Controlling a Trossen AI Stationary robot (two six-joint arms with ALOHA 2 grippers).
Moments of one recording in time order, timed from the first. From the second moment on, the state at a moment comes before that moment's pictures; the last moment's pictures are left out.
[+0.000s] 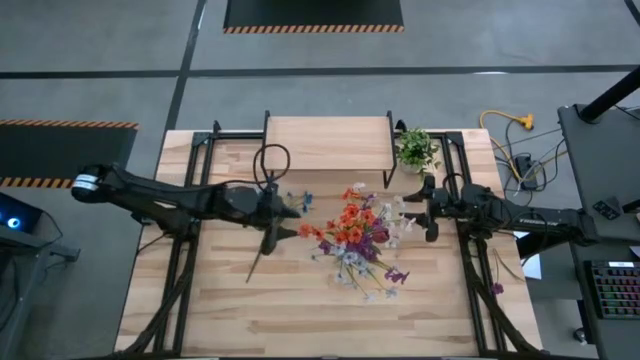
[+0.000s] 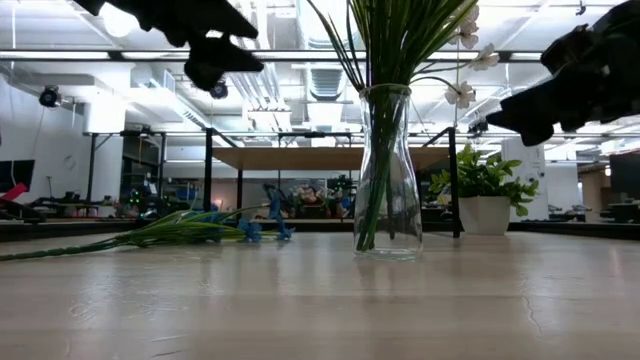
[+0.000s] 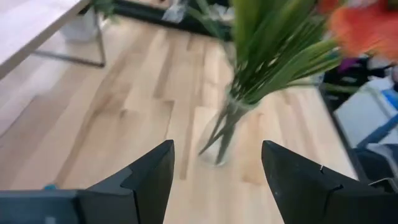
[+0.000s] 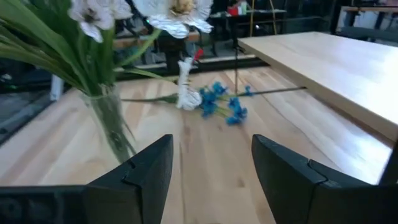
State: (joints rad) left arm -0.12 1.11 0.78 -0.09 -0.06 -0.28; right arm -0.17 0.18 0.03 0.03 -0.10 0.10
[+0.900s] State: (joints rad) left arm -0.12 1.30 0.75 -0.54 -0.19 -1.14; right arm -0.05 0.10 0.01 0.02 0.06 0.07
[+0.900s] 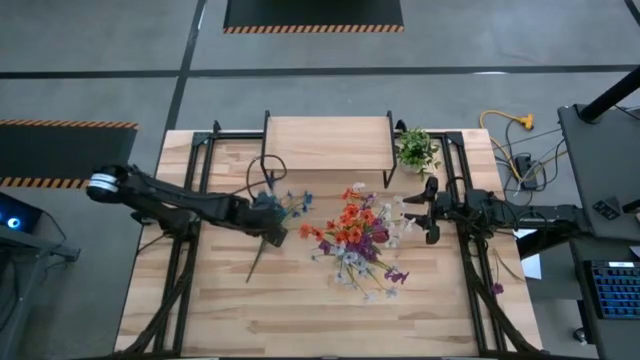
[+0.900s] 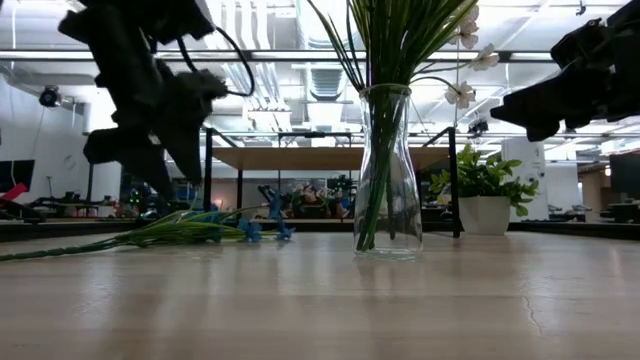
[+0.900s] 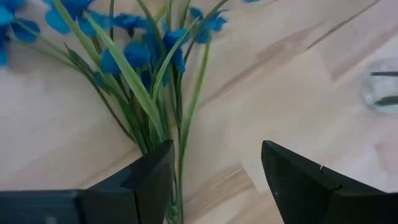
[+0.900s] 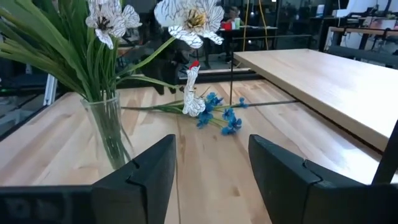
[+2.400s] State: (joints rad) left arm -0.14 1.62 0.92 -0.80 -0.10 -1.09; right arm -0.05 0.12 0.01 0.02 0.05 0.07
